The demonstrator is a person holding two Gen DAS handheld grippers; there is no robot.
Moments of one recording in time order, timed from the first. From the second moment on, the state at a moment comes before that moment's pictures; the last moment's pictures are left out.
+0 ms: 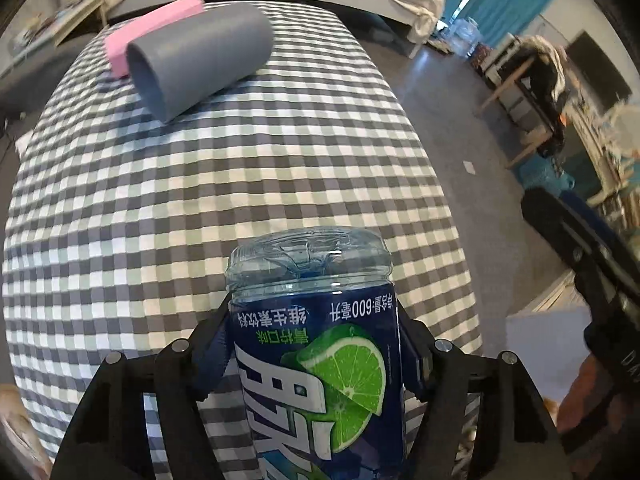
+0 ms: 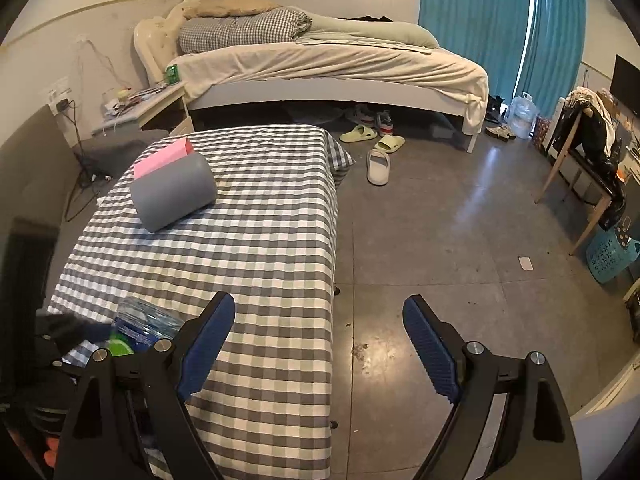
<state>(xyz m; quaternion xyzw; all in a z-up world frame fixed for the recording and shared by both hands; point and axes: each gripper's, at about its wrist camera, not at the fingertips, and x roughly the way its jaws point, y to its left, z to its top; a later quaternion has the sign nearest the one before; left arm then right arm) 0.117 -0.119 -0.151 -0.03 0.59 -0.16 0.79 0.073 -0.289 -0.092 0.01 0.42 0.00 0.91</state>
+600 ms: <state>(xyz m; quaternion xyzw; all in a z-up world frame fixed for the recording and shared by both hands) 0.104 -0.111 -0.116 0.07 0.36 -0.08 0.93 0.067 -0.279 -0.093 0.00 0.41 0.00 0.91</state>
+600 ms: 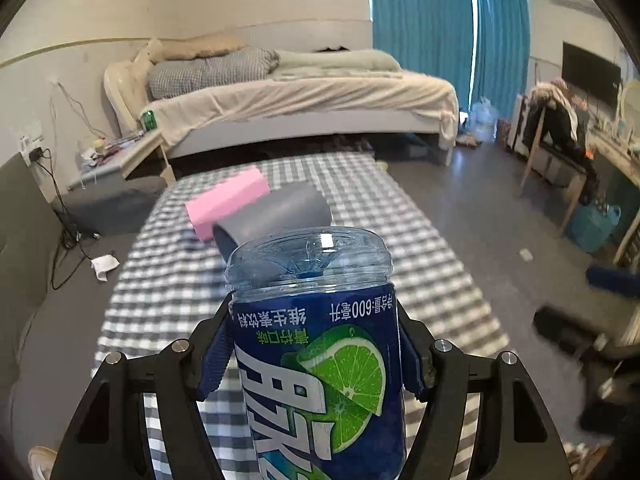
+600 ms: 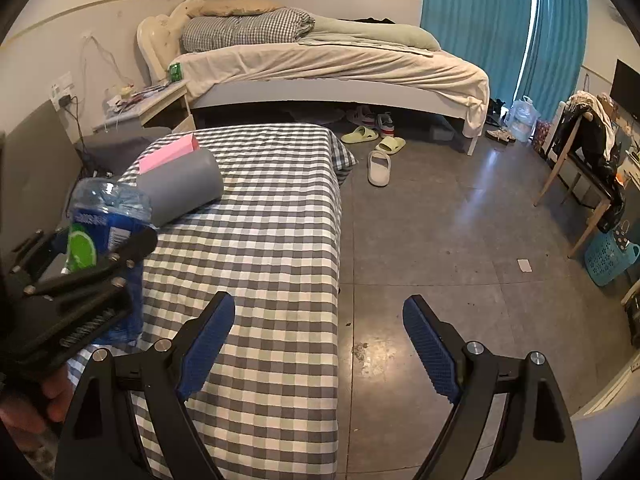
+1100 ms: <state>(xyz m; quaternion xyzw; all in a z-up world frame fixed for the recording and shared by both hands) 0.069 -0.093 -0.133 0.06 0.42 -0.09 0.90 0.067 -0.270 -0.091 0.00 0.41 0.00 0.91</state>
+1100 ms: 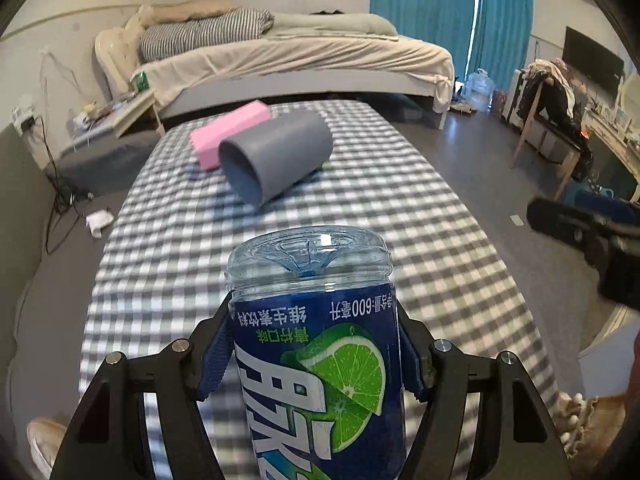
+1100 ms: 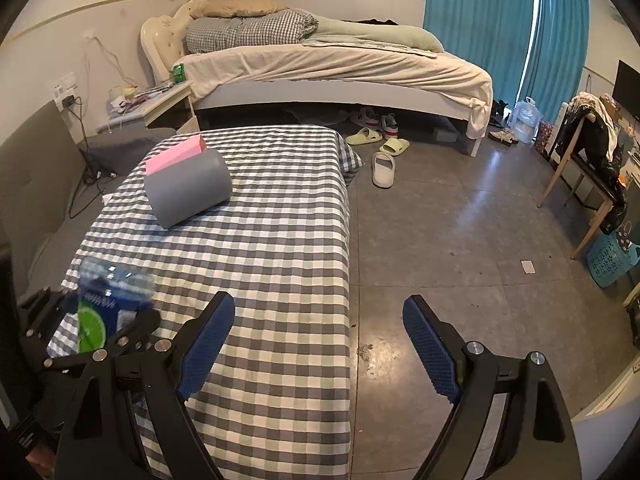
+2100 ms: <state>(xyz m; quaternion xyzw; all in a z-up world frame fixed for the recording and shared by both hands) 0.141 -0.094 -0.102 0.00 0.56 -0.08 0.82 0.065 -0.270 -0.085 0.02 0.41 0.01 0.91</state>
